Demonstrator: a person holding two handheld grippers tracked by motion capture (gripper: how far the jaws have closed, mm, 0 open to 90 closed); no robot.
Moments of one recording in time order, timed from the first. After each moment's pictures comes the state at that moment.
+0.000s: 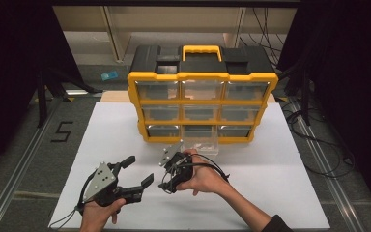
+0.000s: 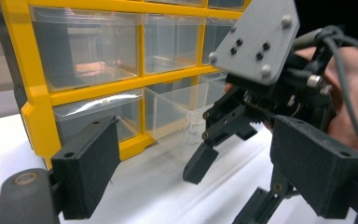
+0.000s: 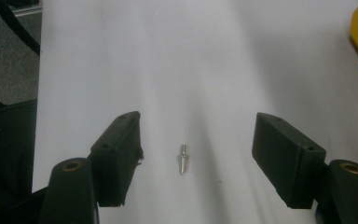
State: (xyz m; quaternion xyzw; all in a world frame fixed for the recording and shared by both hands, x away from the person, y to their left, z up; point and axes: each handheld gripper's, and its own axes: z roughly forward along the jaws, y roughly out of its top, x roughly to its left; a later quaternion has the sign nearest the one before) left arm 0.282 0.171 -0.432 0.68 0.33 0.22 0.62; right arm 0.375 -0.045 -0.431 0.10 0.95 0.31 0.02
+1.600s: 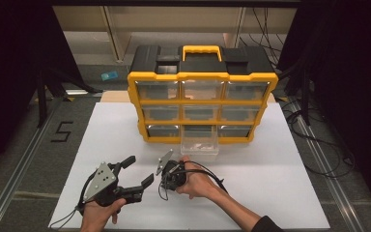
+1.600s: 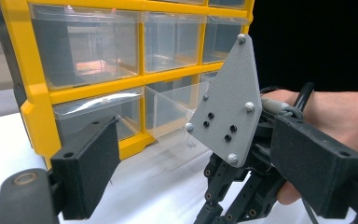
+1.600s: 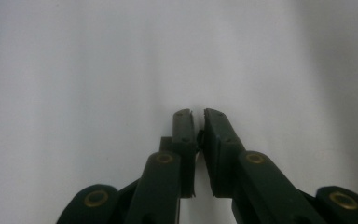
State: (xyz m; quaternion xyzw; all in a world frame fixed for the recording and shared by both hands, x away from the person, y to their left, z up) left arm 0.282 0.171 -0.433 0.68 0.33 0.22 0.62; right arm 0.378 -0.031 -0.472 0.09 0.97 0.24 0.02
